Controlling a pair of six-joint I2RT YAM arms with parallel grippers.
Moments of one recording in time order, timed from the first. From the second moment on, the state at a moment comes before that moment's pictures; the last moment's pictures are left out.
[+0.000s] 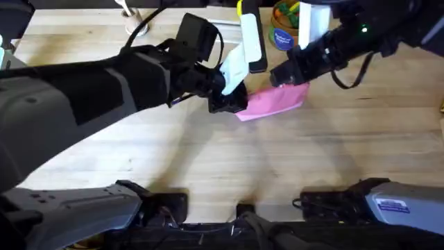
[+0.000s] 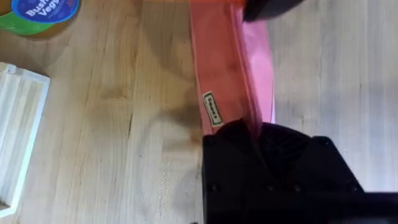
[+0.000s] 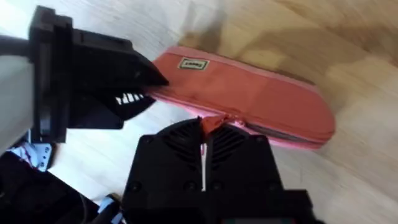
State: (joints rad) left arm -0.48 1.48 0.85 -0.35 0.61 0.87; right arm 0.35 1.42 1.21 -0.97 -0.27 -0.02
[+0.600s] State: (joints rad) left arm -0.47 1.48 0.85 -0.37 0.59 0.87; right arm 0.48 1.61 1.23 -0.85 -0.48 0.05
